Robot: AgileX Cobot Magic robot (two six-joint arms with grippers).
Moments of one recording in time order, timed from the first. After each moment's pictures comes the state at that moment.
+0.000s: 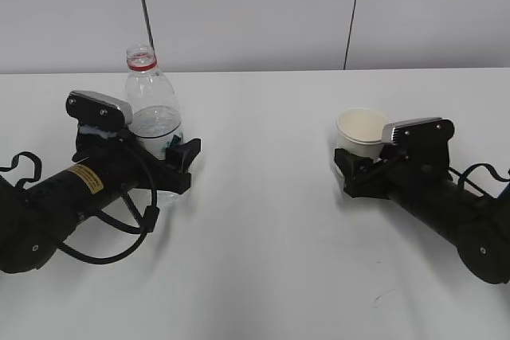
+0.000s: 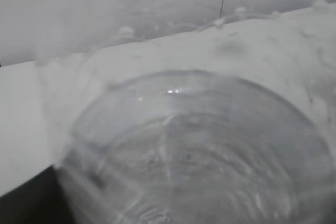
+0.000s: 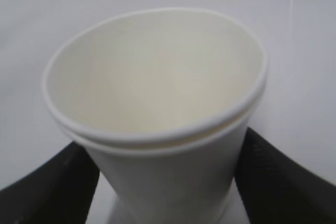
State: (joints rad) left arm -0.38 2.08 -0.69 0.19 -1.13 -0.06; right arm 0.15 2.21 -0.70 -0.18 -1.15 0.10
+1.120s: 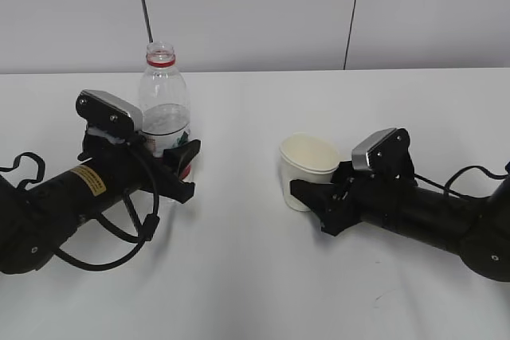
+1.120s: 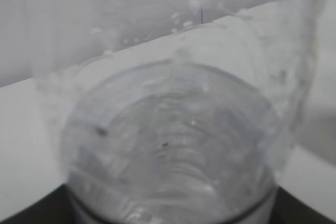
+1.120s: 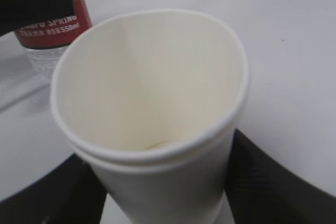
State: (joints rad) left arm -0.38 2.08 -0.69 0.24 -1.14 0.03; right arm 0.15 2.21 -0.73 -0.67 -1.16 0.21
